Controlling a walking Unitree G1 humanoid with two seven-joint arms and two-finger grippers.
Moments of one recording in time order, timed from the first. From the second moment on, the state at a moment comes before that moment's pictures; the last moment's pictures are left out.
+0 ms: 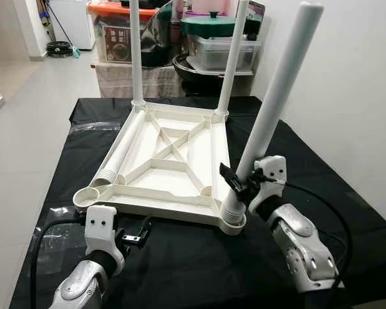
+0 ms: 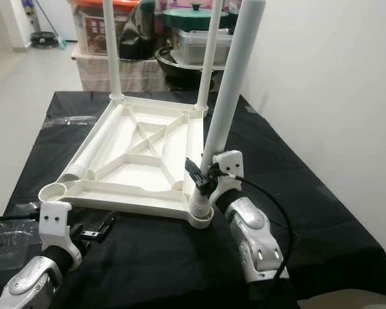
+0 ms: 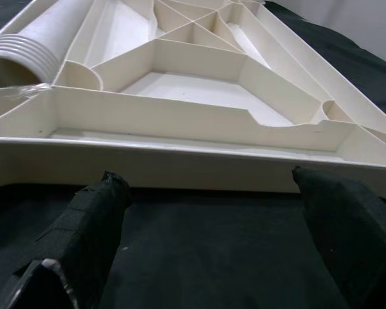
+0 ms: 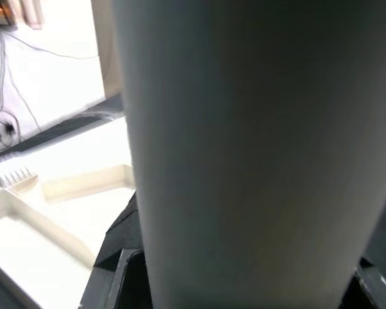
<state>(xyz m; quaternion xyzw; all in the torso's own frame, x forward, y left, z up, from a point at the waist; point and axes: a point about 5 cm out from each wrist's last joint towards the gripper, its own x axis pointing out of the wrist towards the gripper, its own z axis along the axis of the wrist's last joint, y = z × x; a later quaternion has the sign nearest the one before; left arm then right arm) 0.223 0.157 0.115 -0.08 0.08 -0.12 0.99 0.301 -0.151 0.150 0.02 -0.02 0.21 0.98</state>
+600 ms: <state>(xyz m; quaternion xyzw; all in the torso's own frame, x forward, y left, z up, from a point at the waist) 0.226 0.157 0.118 -0.07 0.07 -0.12 0.99 0.301 -0.147 0.145 0.03 -0.01 0.21 0.98</state>
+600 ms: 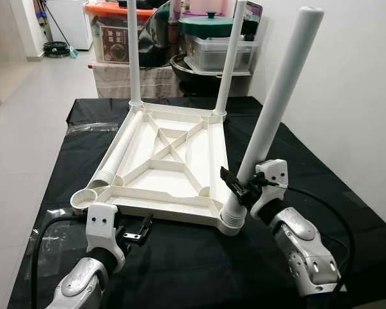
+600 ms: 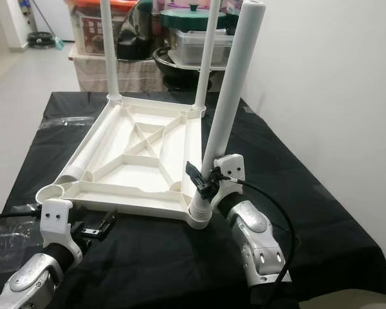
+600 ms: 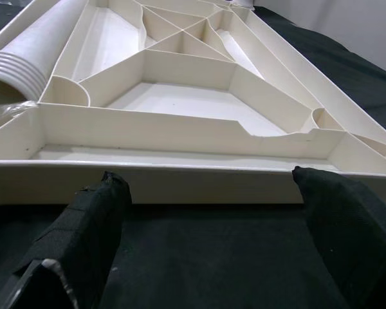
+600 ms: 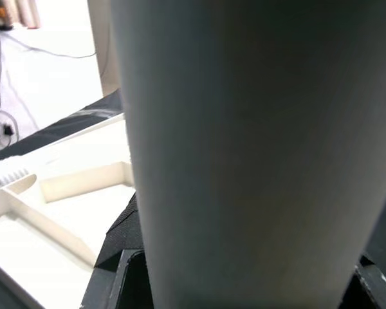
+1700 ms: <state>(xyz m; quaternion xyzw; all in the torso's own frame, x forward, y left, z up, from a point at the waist) 0.227 0.158 0.119 -0.07 0.07 -0.12 0.99 0.315 -0.158 0.140 0.05 0.04 -0.18 0.98</state>
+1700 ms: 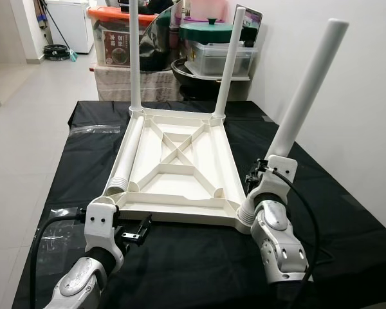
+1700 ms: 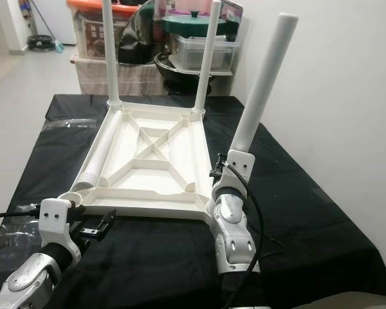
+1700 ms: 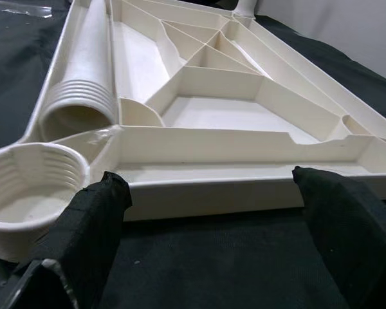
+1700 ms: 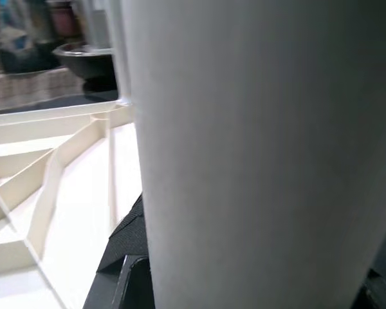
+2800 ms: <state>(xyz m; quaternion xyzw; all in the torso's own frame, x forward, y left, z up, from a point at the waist) 0.228 0.157 0.114 -0.07 0.08 -0.12 0.99 0.314 -0.157 0.143 0.06 0.02 -0.20 0.98</state>
